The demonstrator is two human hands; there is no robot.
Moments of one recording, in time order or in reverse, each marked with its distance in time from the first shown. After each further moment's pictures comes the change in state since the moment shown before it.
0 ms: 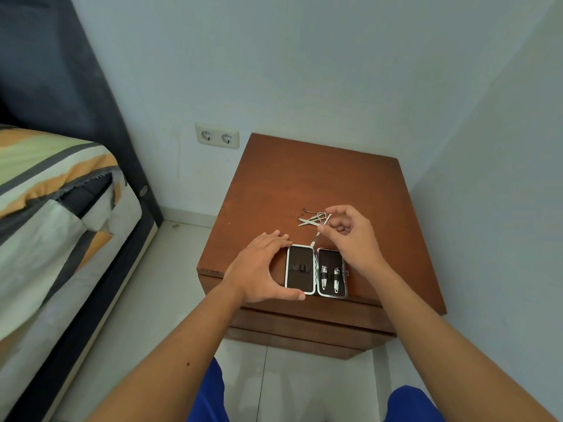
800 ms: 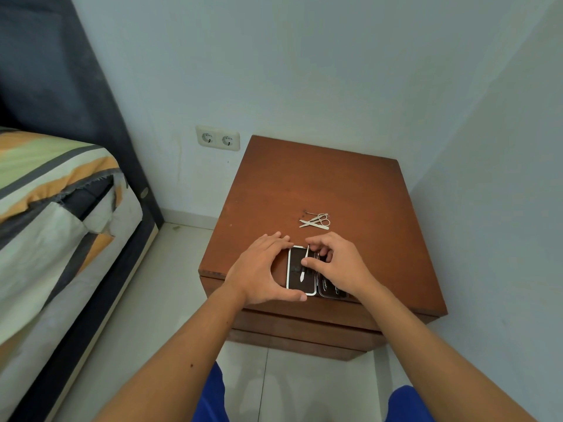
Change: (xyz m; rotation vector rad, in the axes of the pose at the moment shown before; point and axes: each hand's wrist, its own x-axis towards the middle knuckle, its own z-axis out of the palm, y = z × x) left_hand 0.002 -0.004 0.004 0.000 0.050 0.044; right_hand -0.030 0.009 0.021 -0.247 -0.194 -0.100
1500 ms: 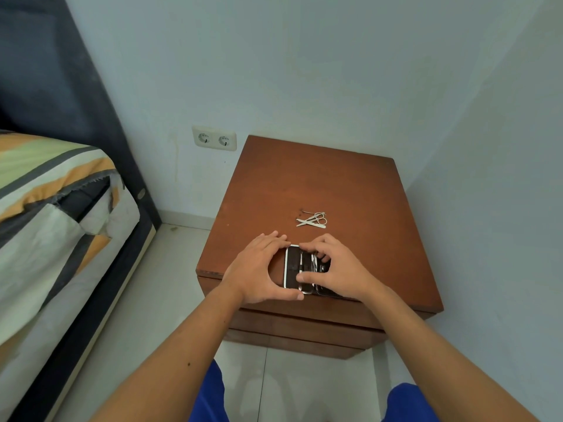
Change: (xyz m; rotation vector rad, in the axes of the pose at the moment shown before) left_hand 0.001 -0.001 0.002 0.018 -0.030 -0.005; right_hand -0.012 0.000 -0.011 -0.040 -0.193 -0.032
